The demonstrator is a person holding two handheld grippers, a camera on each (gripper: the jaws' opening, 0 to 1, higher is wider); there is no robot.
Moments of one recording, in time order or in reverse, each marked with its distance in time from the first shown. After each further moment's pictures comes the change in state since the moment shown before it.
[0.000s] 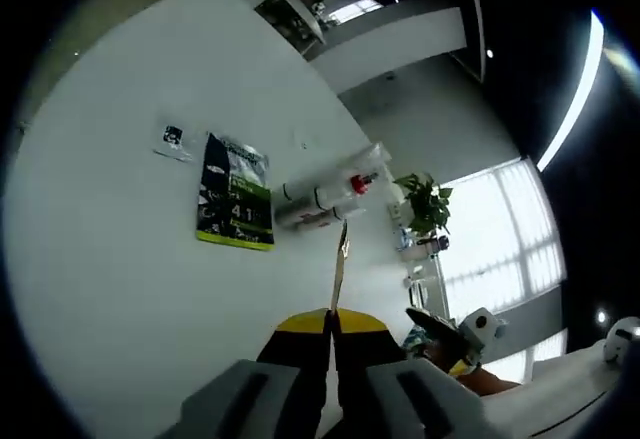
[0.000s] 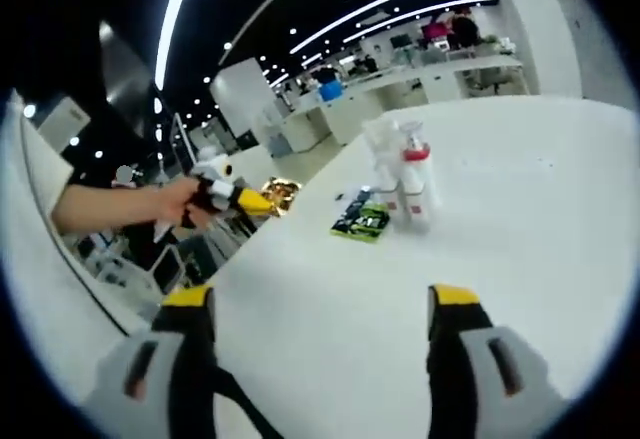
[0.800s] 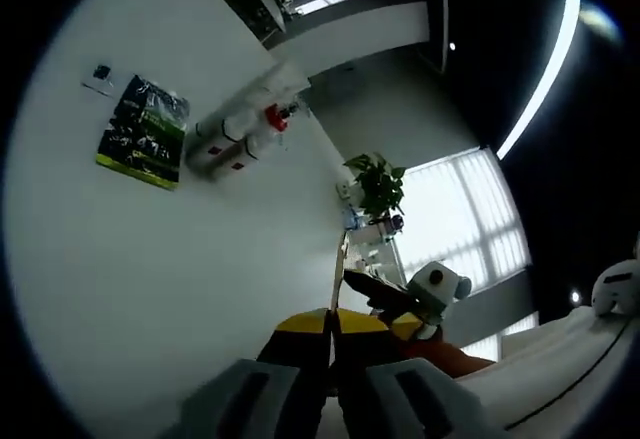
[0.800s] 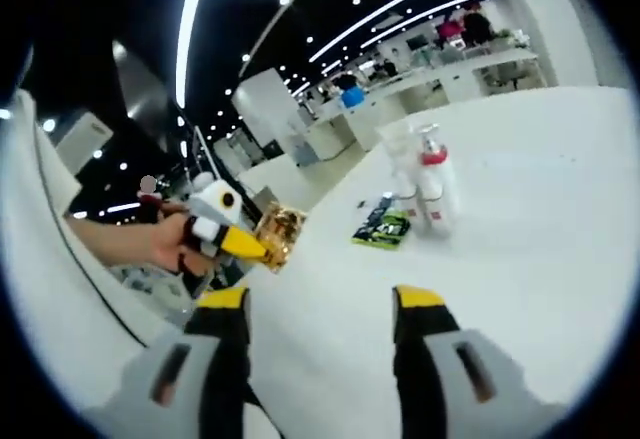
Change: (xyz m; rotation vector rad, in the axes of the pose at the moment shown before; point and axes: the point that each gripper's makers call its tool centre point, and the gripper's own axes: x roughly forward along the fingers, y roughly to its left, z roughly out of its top) left arm 0.046 -0.078 -0.088 0.034 0.030 -0.194; right arm 0.002 -0.002 0.009 0.032 -0.038 0.146
